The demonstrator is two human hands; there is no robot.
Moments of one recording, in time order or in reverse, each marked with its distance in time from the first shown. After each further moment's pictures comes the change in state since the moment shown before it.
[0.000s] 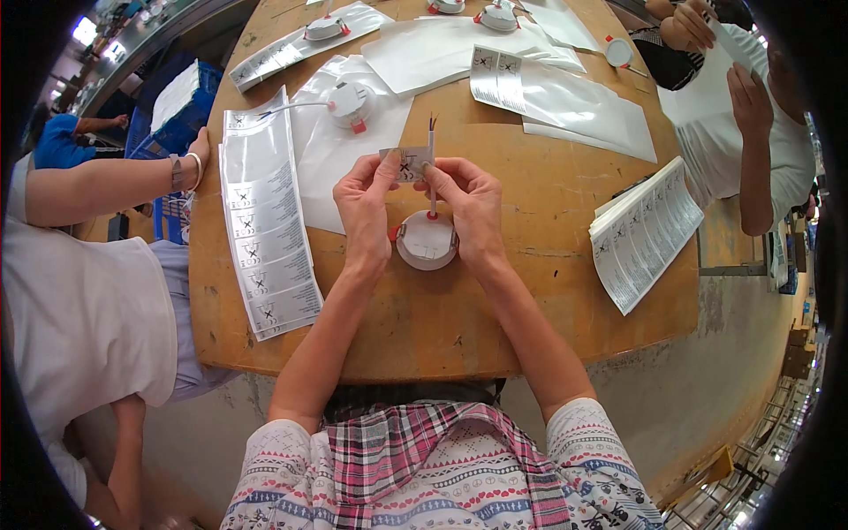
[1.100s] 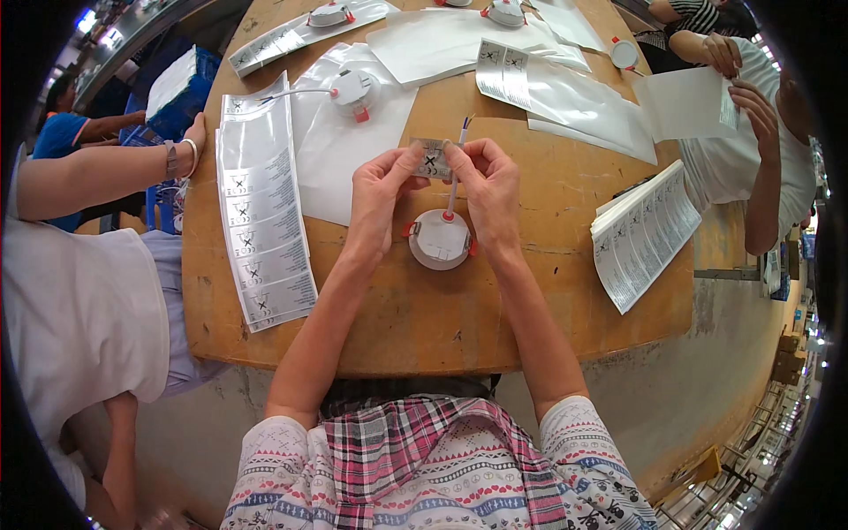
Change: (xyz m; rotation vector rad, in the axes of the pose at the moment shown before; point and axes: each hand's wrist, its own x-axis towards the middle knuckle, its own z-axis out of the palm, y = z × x) left_hand 0.002 0.000 0.002 -0.025 -0.188 -0.210; right_hand 0.012 -0.001 -0.012 -0.213 0.050 -0.168
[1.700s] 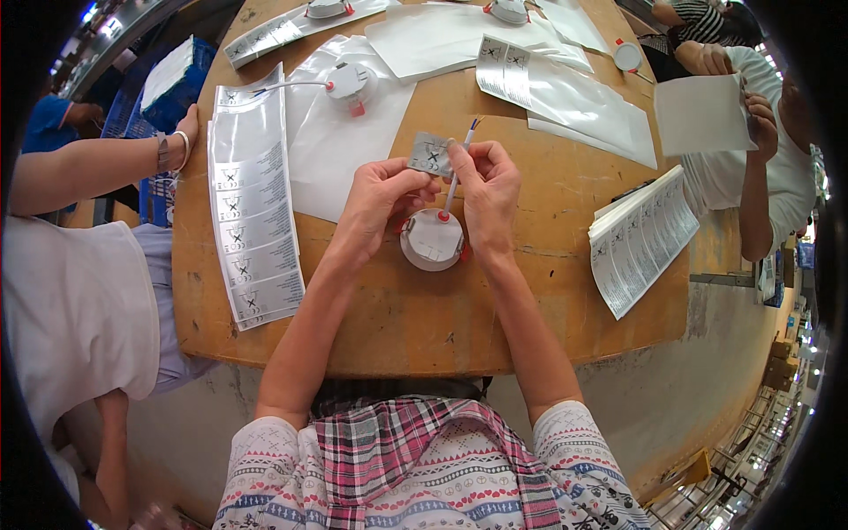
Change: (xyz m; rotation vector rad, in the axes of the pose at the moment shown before) left_hand -0.002 0.012 -0.009 0.022 -0.169 -0.295; right_hand -0.002 0.006 0.003 -0.040 0.117 -0.005
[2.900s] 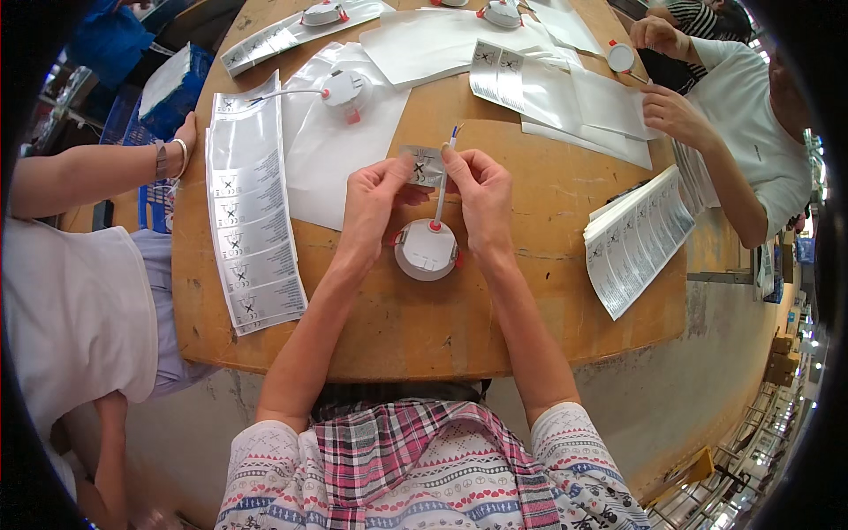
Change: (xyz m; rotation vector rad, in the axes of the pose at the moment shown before) left_hand 0.003 -0.008 0.007 0.023 0.113 0.196; right_hand 0.003 0.002 -0.006 0.078 -0.096 0.087
